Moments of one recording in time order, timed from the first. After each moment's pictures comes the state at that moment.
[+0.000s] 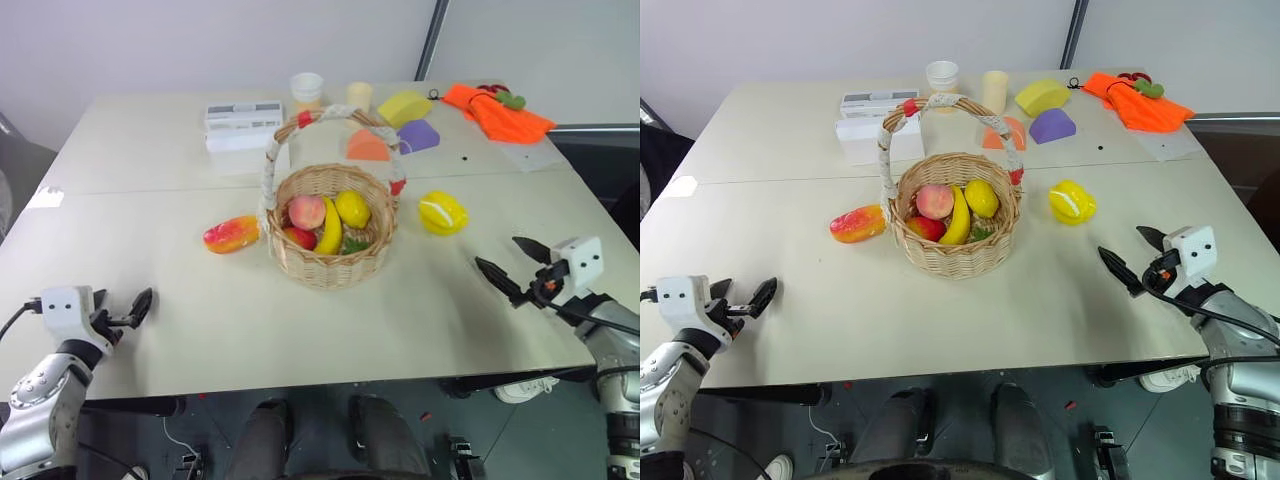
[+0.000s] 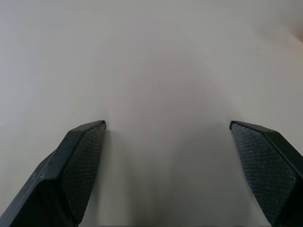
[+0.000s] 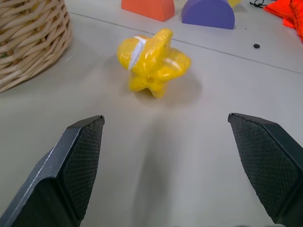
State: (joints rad) left arm 0.18 0.48 0.50 -0.06 -0.42 0.30 -0.41; right arm -0.04 -0.67 -0.39 0.09 0.39 0.12 0.79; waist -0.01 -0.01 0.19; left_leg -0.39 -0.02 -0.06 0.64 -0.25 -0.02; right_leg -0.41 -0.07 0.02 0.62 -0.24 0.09
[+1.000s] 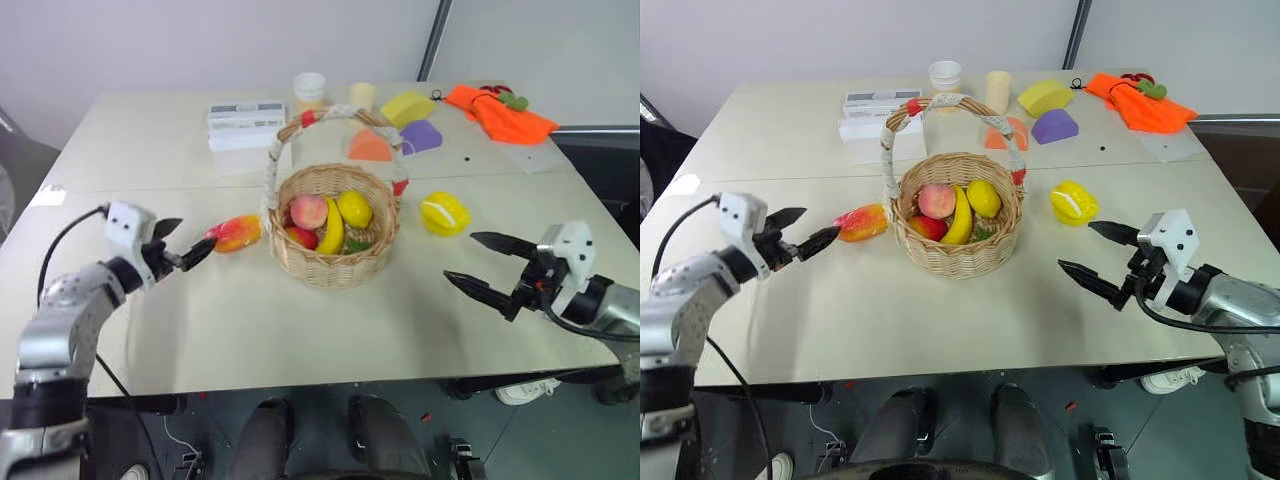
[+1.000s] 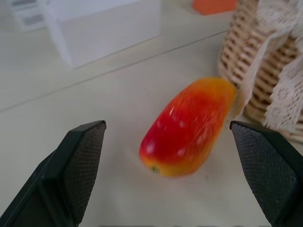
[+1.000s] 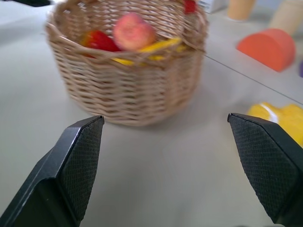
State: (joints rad) left arm -0.32 0.72 0.18 0.01 -0.46 0.48 -0.77; right arm 0.04 -0.86 -0.40 -0.46 0.68 0.52 0.91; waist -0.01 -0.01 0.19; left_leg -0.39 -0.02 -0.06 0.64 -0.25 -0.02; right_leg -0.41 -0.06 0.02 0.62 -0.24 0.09
